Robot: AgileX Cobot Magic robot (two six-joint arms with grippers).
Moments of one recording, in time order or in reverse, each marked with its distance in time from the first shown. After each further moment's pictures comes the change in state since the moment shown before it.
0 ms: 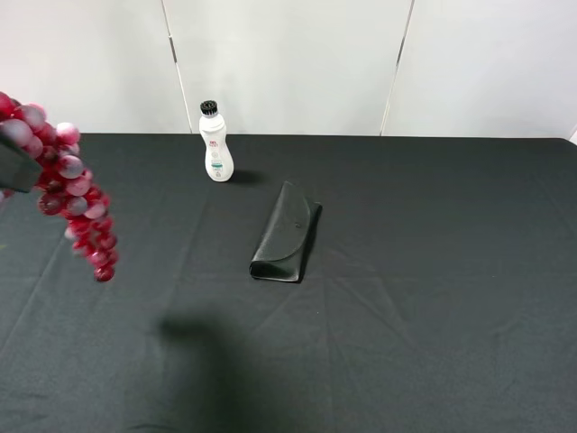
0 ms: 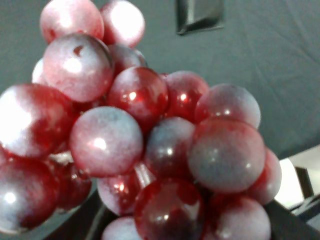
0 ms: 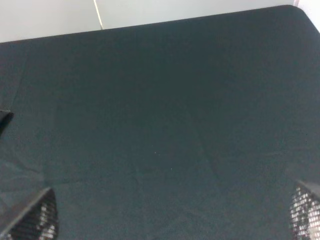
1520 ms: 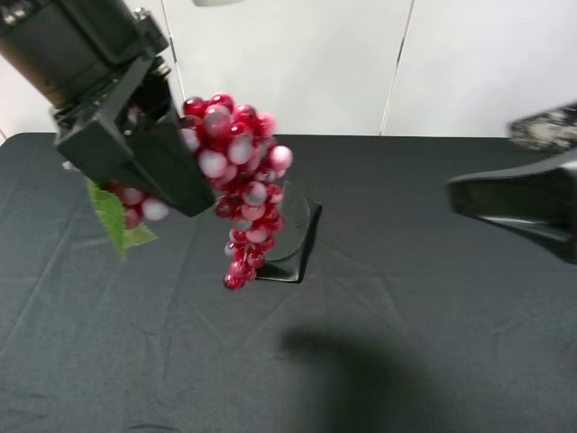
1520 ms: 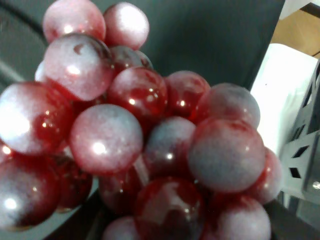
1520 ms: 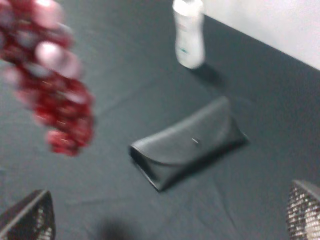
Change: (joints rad) left arm -0.508 0.392 -0.294 0.019 -0.037 0.450; right arm 0.519 0.712 -0.167 0.509 -0.373 -0.668
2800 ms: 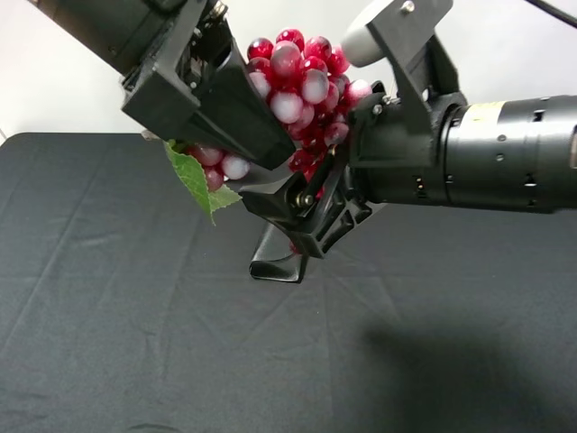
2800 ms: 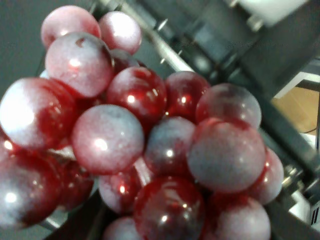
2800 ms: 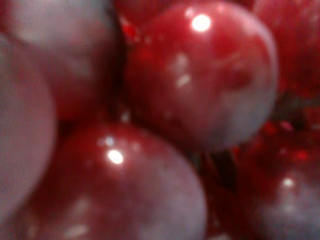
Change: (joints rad) left arm -0.027 0.000 0.000 -0.182 -0.215 0.177; right arm 0.470 0.500 -0.012 0.094 -0.696 -0.136
